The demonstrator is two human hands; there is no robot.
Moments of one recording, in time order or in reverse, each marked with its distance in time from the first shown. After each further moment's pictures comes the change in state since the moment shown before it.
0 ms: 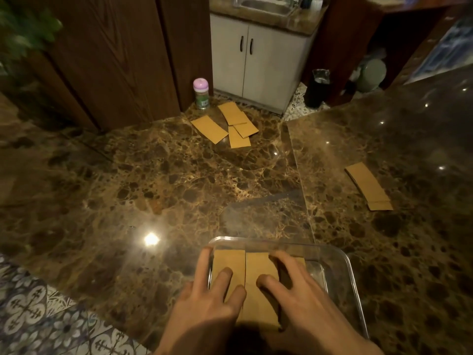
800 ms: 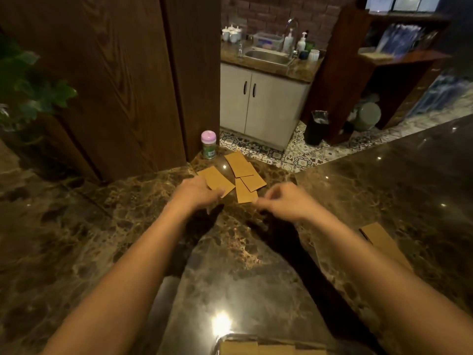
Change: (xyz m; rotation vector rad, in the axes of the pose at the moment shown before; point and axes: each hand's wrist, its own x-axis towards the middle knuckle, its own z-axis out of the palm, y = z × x) left_hand 0.277 -0.174 -0.059 -0.464 -0.216 -0.621; right_hand 0.214 0.038 -0.194 0.366 0.185 0.364
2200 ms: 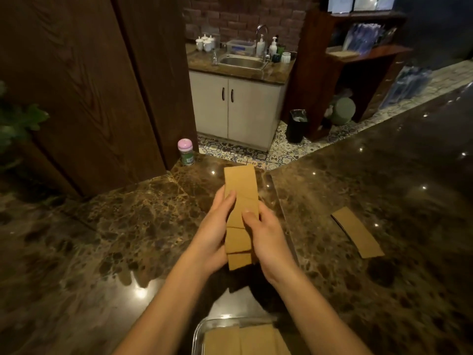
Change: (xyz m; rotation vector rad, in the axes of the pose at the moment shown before) left_hand -0.114 0.062 0.065 -1.590 -0.370 0.227; right_hand -0.079 0.007 0.070 1.030 0.325 -0.103
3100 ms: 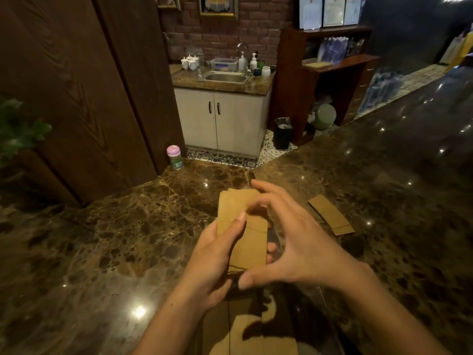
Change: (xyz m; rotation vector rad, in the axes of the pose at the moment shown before) left_hand -0.122 -0.016 0.045 0.087 -0.139 -0.059; right_hand -0.102 -0.068 -0.097 -0.838 -0.364 -0.468
